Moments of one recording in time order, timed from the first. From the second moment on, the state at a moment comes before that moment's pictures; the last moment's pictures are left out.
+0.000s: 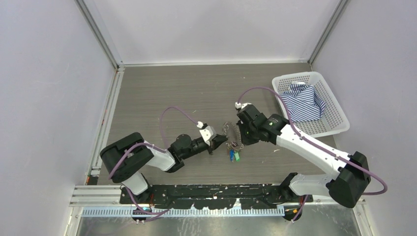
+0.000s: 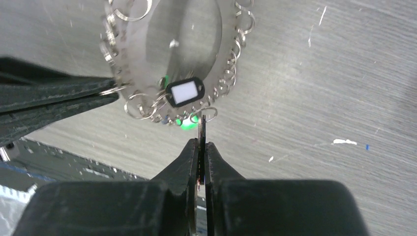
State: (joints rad) left arm -0.94 1.60 0.38 1.28 0.23 -0.01; right arm 0.78 1.22 1.00 -0.86 0.14 0.43
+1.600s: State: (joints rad) left arm -0.82 1.21 1.02 -0.37 -0.40 -0.25; right arm 0.45 1.27 0.95 -0.29 0.14 0.56
